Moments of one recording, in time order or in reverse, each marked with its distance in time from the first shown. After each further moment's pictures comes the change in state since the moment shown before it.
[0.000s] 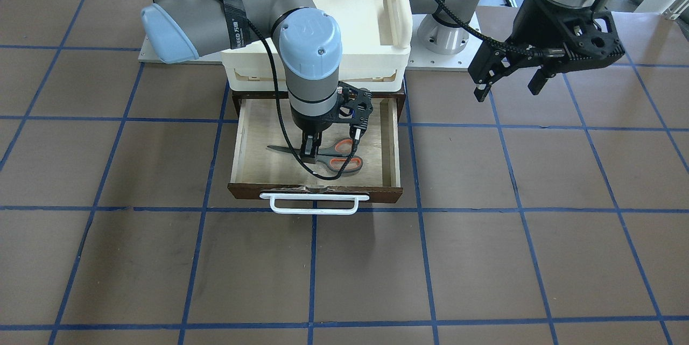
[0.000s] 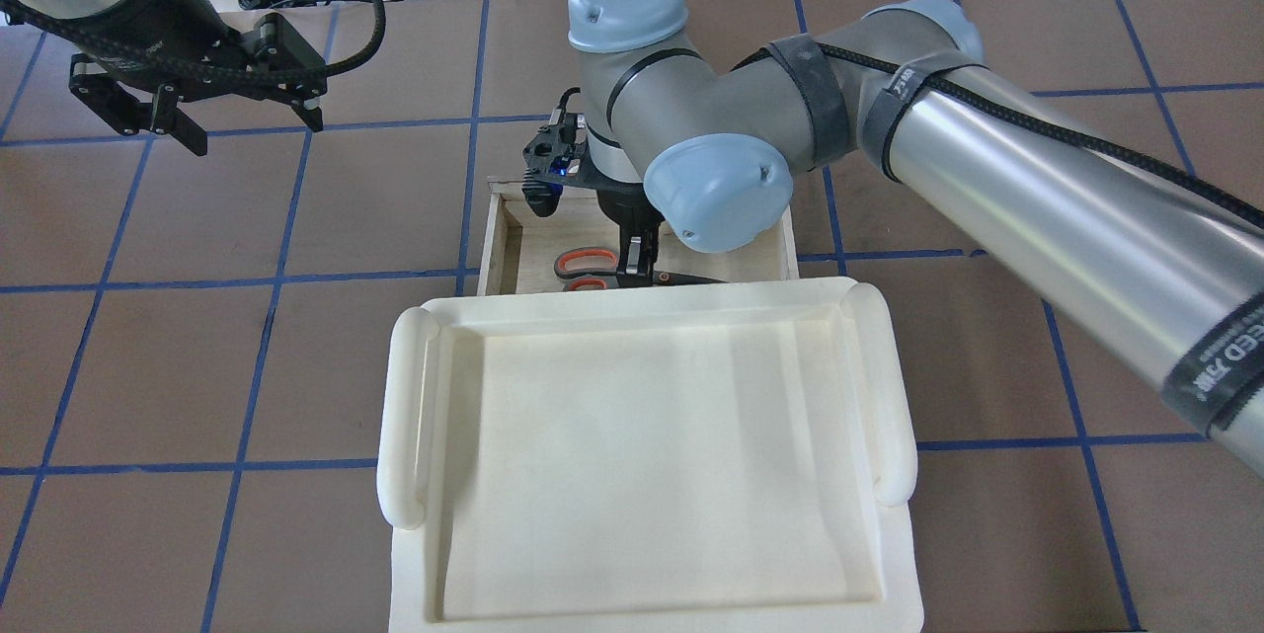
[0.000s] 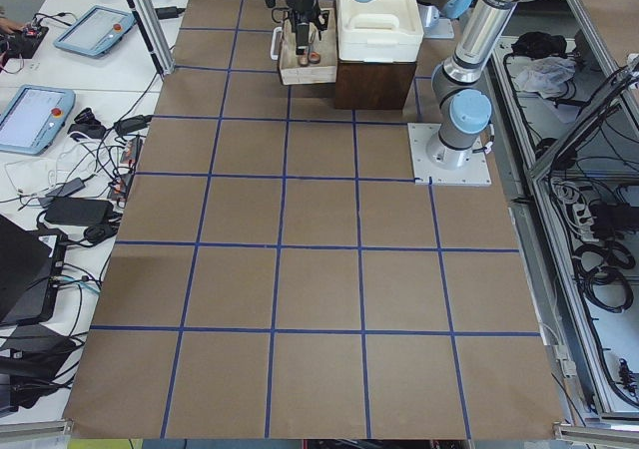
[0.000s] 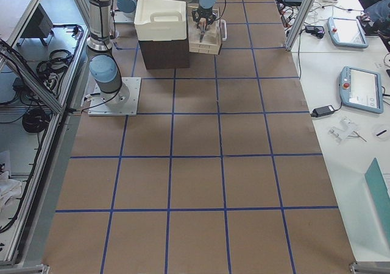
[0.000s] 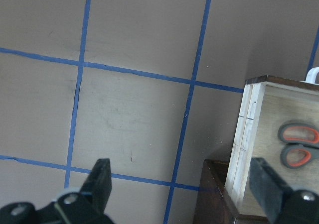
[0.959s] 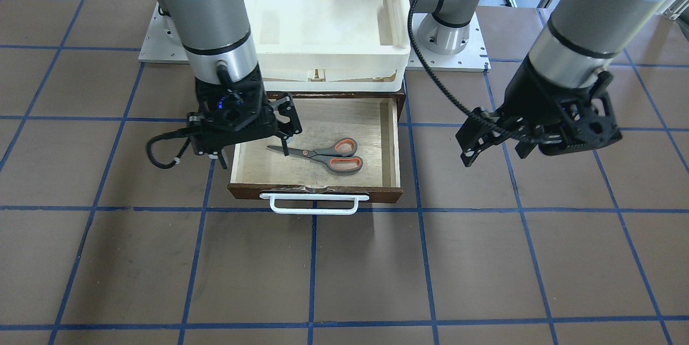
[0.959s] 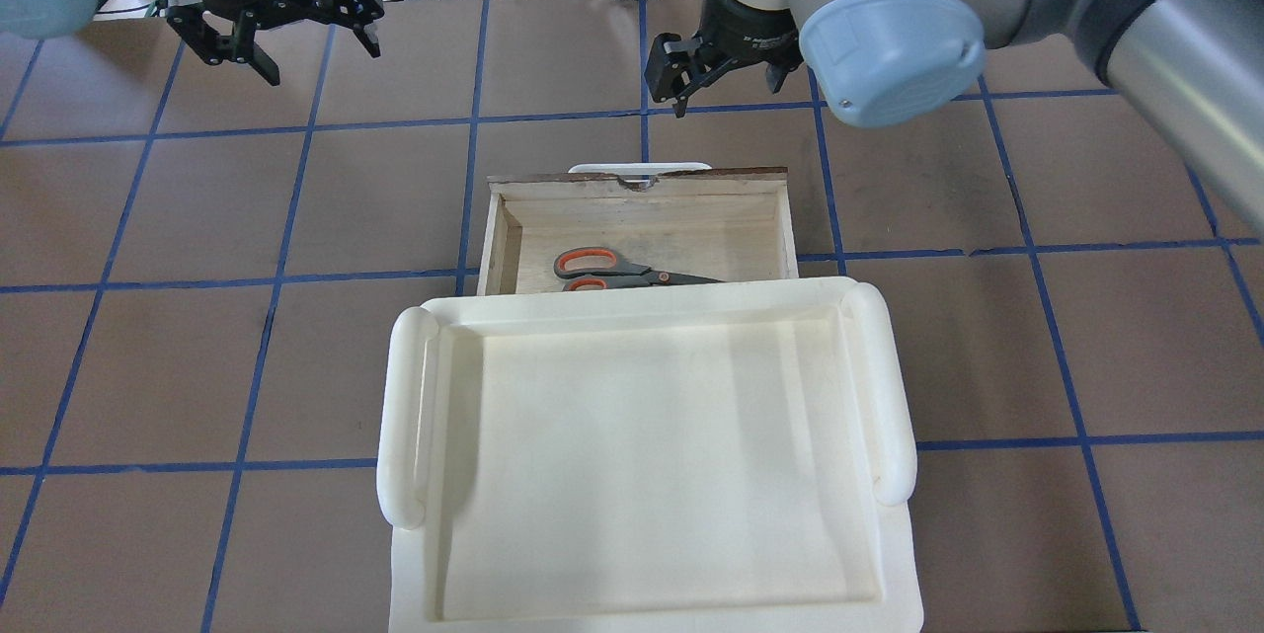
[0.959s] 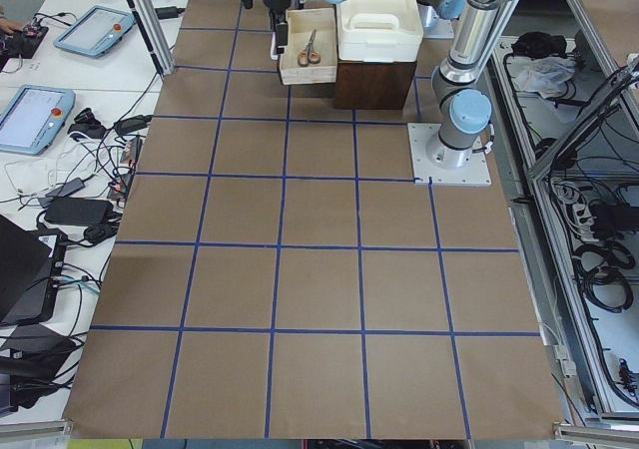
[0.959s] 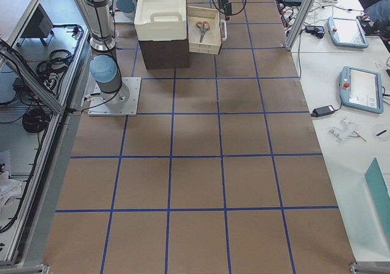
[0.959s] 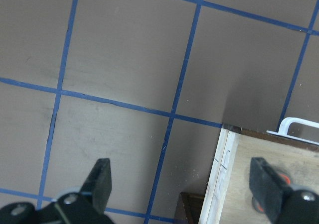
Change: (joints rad) left arm -0.060 -0.243 0.160 0.106 -0.060 -0.071; right arm -0.204 -0.125 -0.080 -0.091 -0.014 1.011
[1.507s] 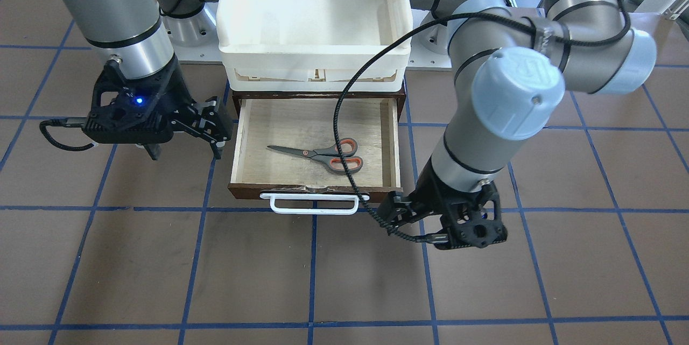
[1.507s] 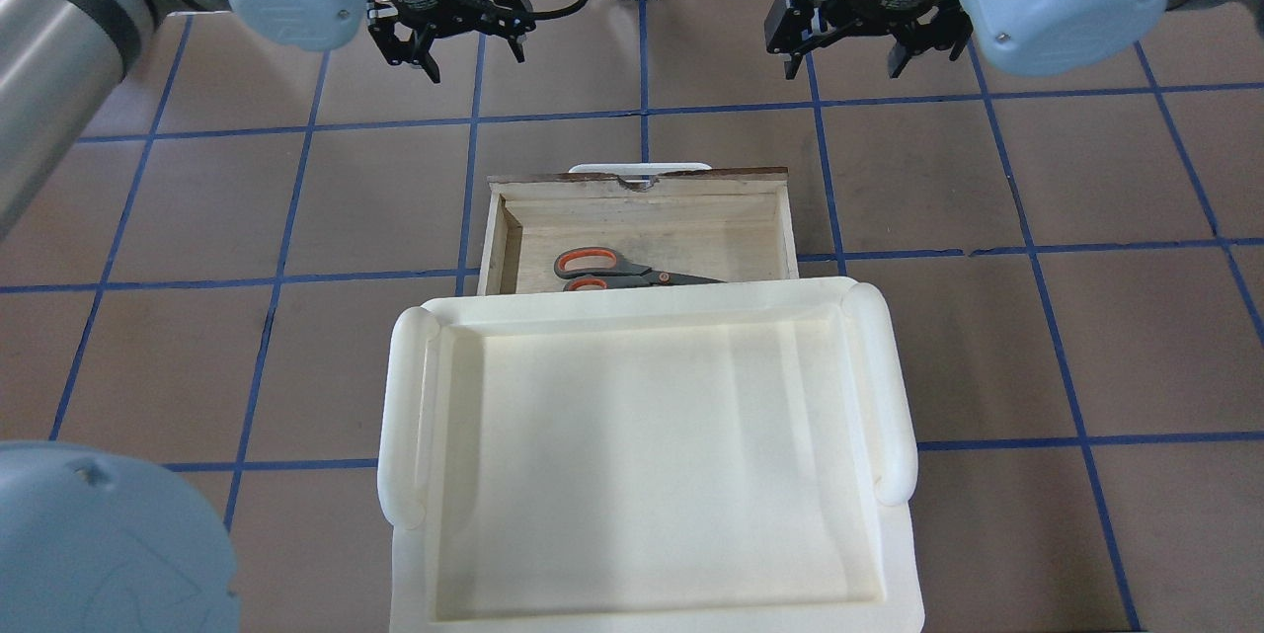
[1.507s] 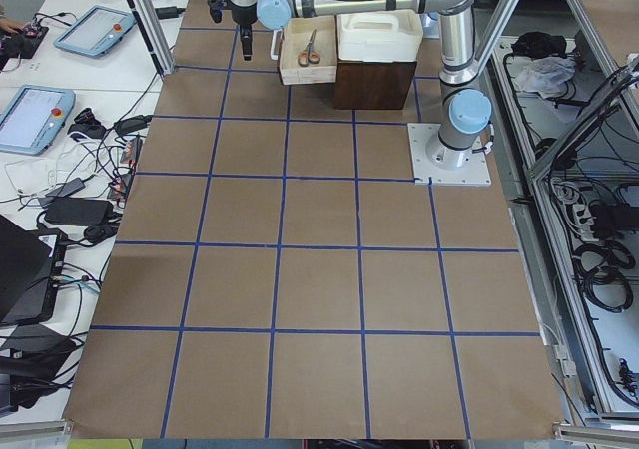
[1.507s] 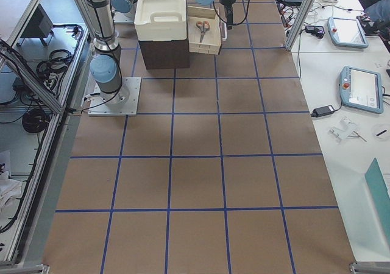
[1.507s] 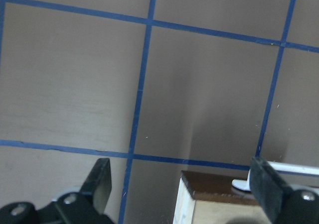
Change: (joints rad) left arm -0.148 -0.256 0.095 0.165 -0.023 -0.102; right arm -0.146 -0.057 0.017 0.090 -0.002 0.037
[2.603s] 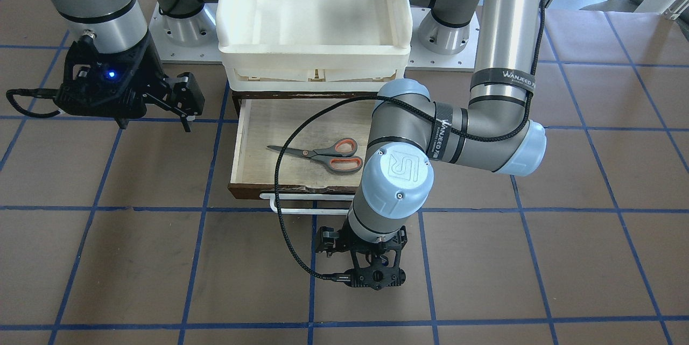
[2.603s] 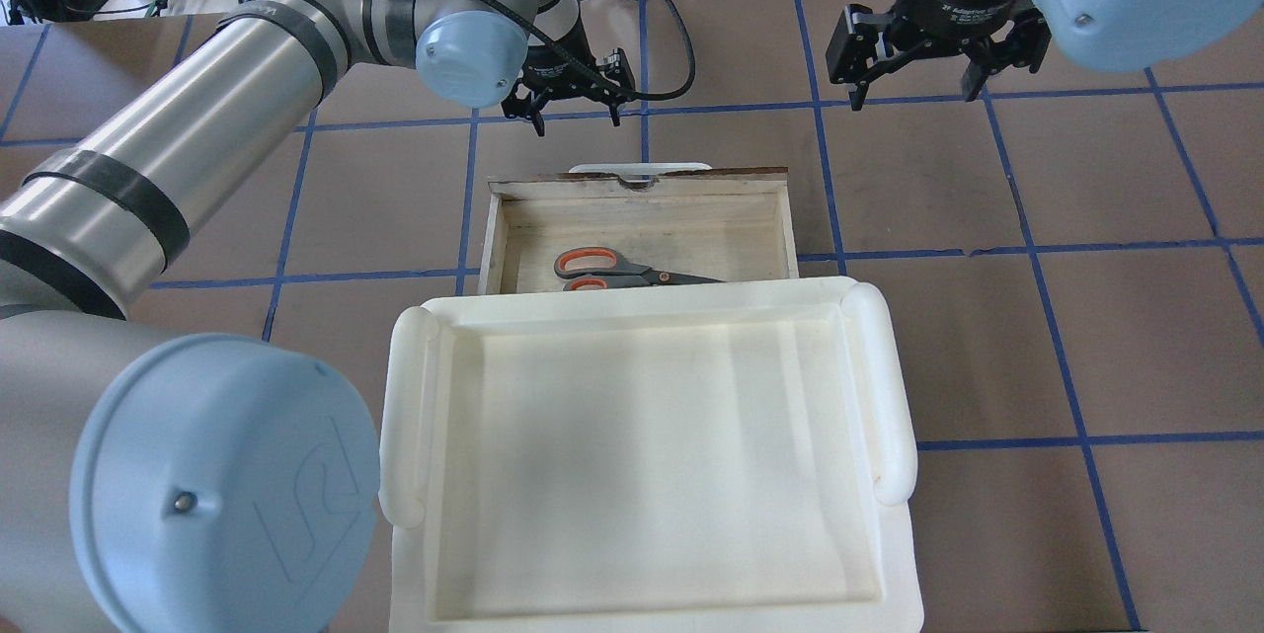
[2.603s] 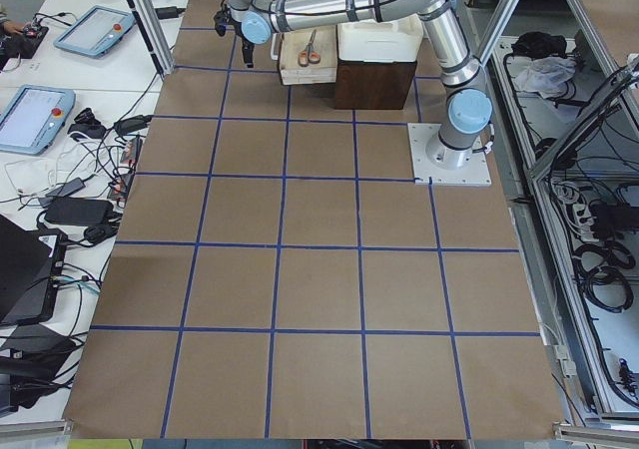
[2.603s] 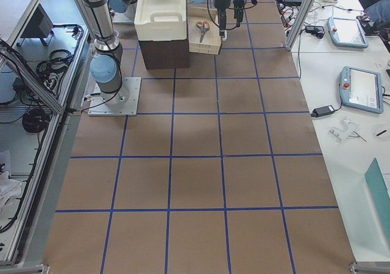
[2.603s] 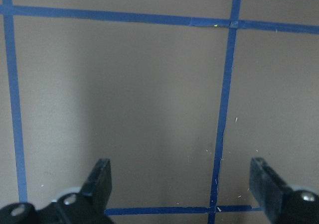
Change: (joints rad) left arm -0.103 -0.177 0.021 0.070 0.000 0.010; right arm -0.022 -0.057 0.008 0.146 -0.101 -0.025
